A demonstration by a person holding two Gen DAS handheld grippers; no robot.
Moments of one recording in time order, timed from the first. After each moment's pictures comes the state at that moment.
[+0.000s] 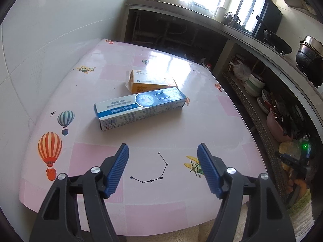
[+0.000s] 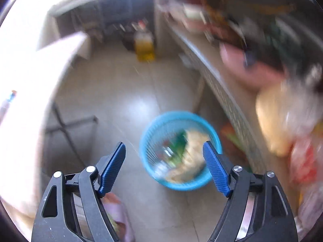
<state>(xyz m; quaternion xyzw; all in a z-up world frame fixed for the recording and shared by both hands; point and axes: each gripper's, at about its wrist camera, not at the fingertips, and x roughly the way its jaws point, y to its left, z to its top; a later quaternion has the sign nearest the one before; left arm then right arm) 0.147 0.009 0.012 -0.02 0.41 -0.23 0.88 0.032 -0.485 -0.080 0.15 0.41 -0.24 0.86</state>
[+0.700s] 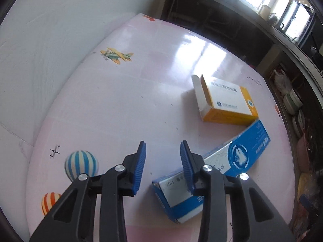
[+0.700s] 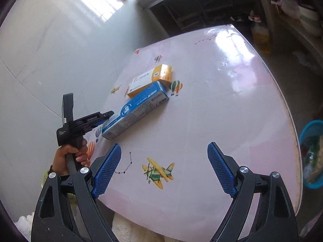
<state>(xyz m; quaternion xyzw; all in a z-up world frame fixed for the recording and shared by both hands) 0.316 0.038 -0.051 -0.05 0.50 -0.15 0.85 0.143 -0.295 0.000 0.29 0.40 0.09 0.86</state>
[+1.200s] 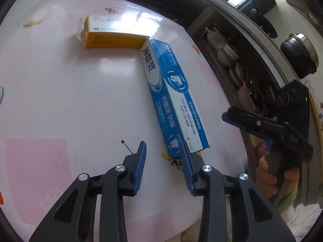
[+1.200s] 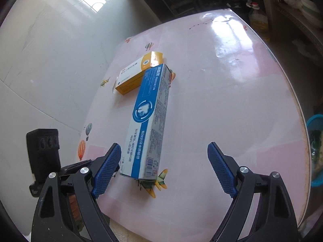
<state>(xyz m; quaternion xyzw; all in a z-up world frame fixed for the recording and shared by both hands) 0.198 -0.026 -0.050 -0.05 0.54 -0.37 0.76 0.183 -0.281 -0.028 0.29 0.45 0.08 0.84</state>
